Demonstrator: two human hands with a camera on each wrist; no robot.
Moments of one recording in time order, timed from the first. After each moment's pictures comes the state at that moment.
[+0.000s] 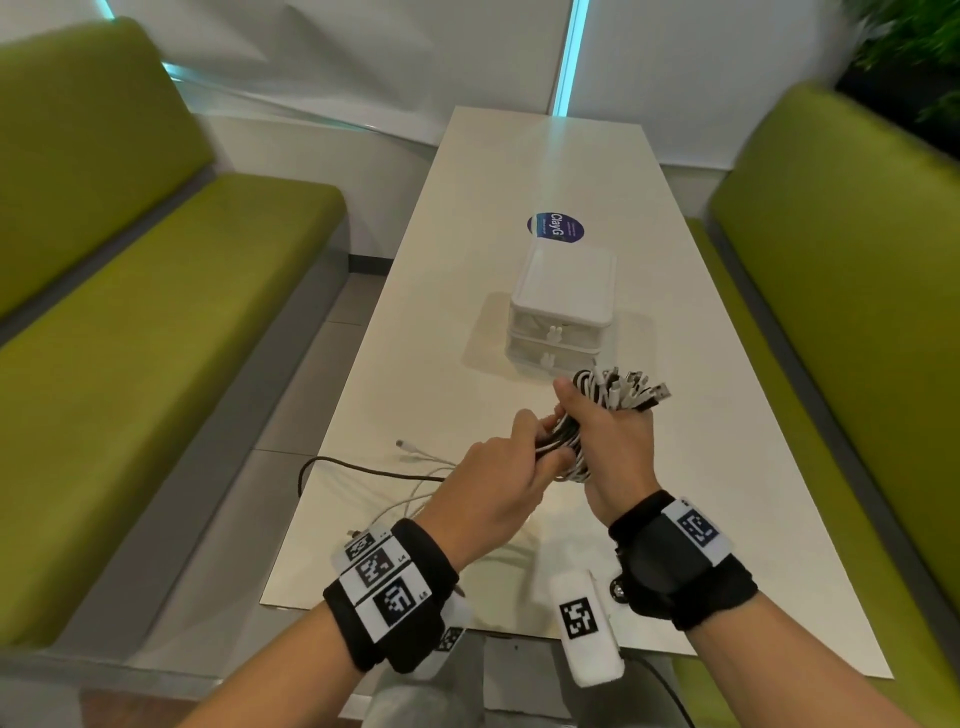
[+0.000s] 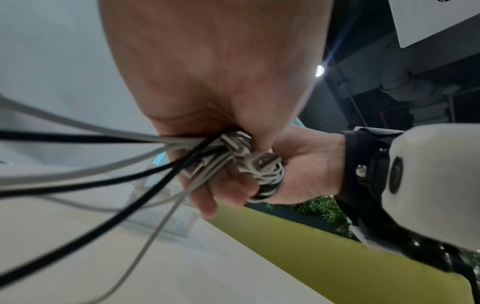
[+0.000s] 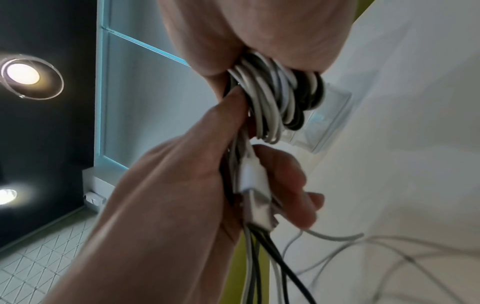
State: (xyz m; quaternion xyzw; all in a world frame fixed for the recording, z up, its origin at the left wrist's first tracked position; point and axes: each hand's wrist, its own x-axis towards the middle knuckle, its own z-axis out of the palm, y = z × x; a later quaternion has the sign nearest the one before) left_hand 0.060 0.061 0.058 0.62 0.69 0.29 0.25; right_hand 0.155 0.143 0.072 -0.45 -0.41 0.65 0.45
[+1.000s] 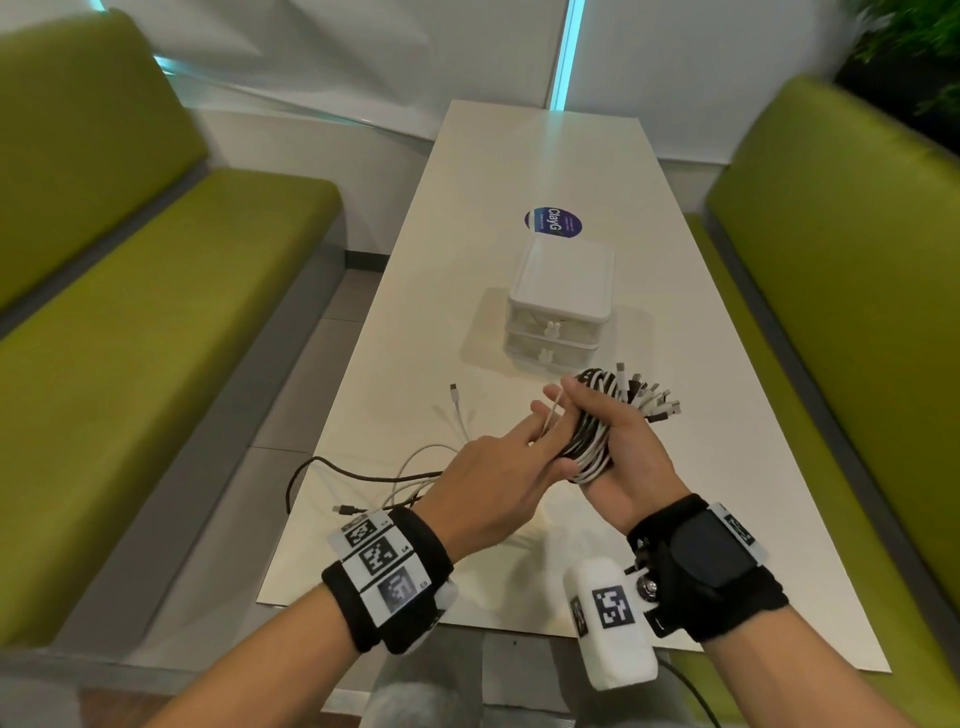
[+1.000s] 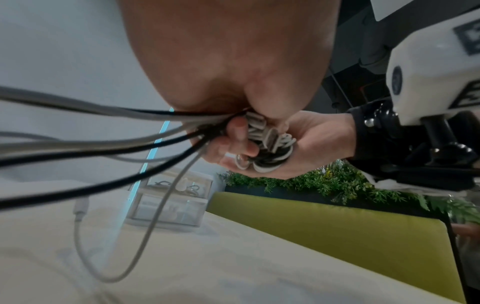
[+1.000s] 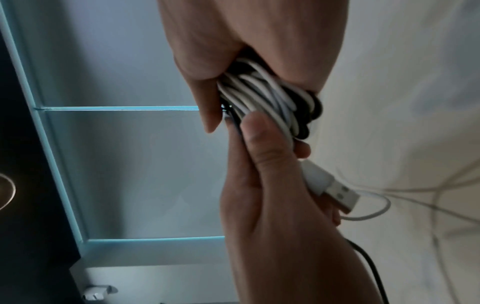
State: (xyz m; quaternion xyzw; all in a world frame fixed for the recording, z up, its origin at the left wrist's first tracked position) left_hand 0.056 0.062 0.052 0.73 0.64 0.21 0.13; right_hand 0.172 0.145 0.079 -0.37 -0.27 0.82 0.33
